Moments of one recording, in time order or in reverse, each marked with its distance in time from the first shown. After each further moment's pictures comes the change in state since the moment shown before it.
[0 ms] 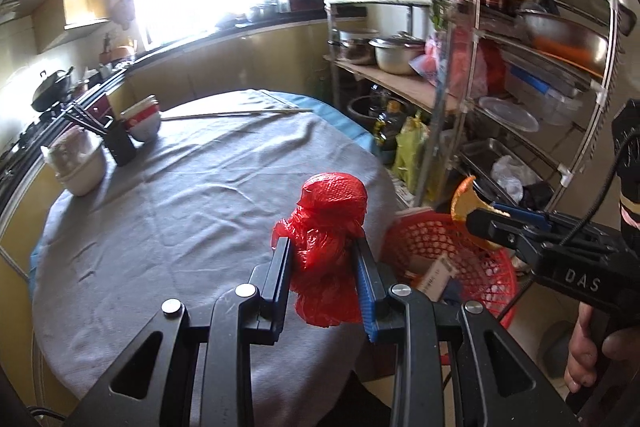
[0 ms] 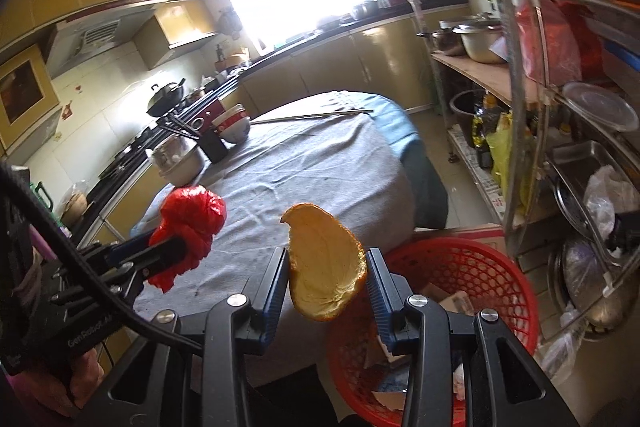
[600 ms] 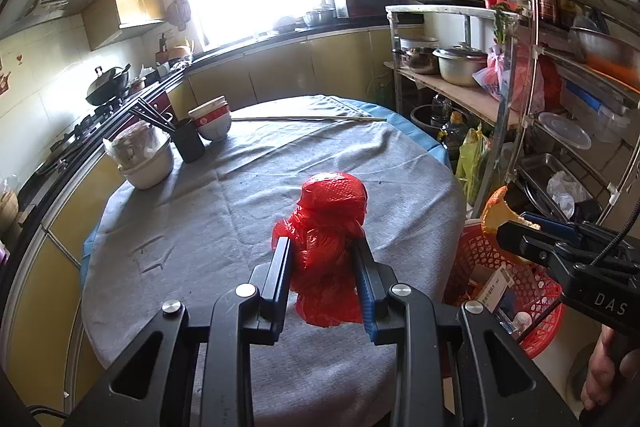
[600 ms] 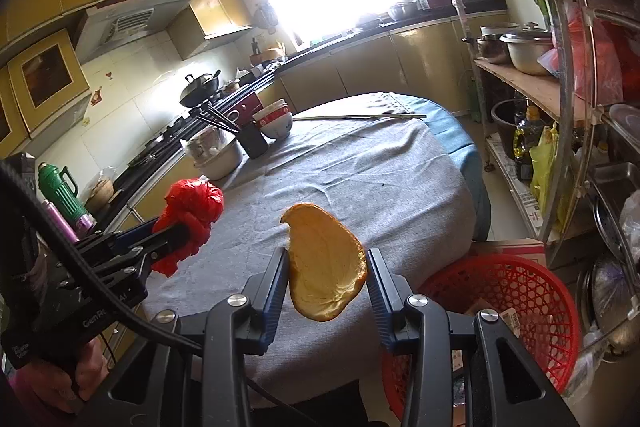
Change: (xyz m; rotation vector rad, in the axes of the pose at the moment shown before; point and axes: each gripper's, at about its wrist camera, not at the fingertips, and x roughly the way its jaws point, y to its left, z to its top) left arm -0.024 0.049 0.005 -0.059 -0.019 0.210; right arm 0.016 0.054 0.009 -0.070 0.006 0.107
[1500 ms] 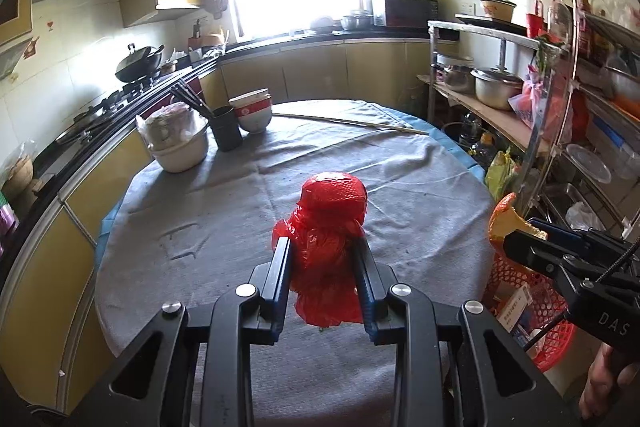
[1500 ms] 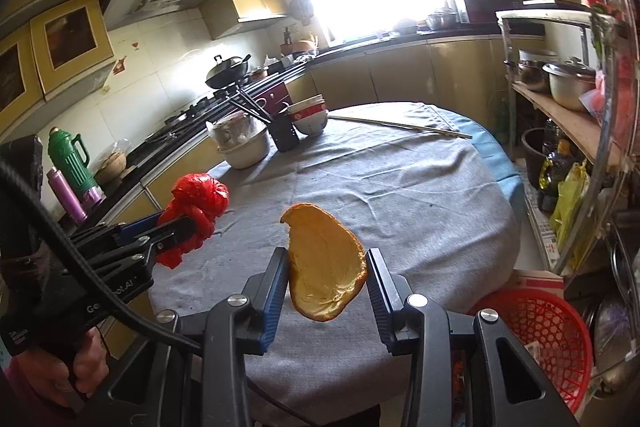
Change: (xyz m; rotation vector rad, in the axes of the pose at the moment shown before) left arm -0.005 0.061 -0.005 -0.113 -0.015 0.055; right arm 0.028 0.058 0.014 -0.130 0.010 0.035
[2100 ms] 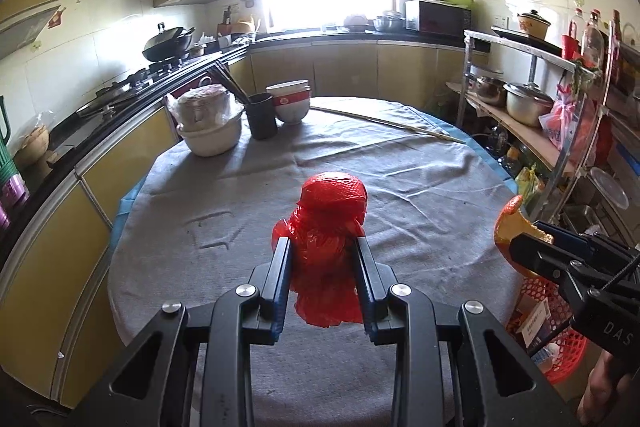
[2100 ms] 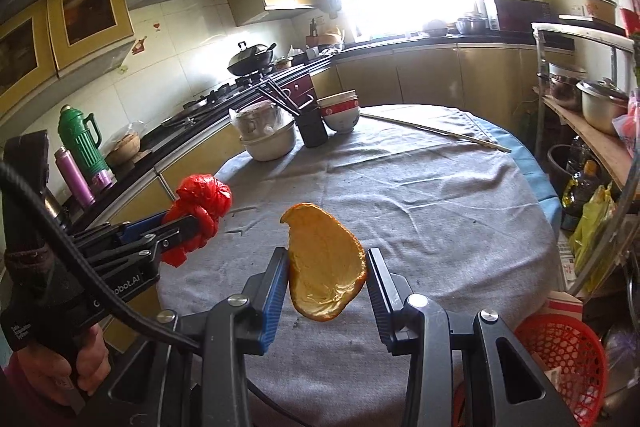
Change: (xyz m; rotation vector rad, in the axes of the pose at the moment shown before) left arm 0.011 0.052 -0.004 -0.097 0.012 0.048; right arm 0.037 0.046 0.013 -0.080 0.022 0.044
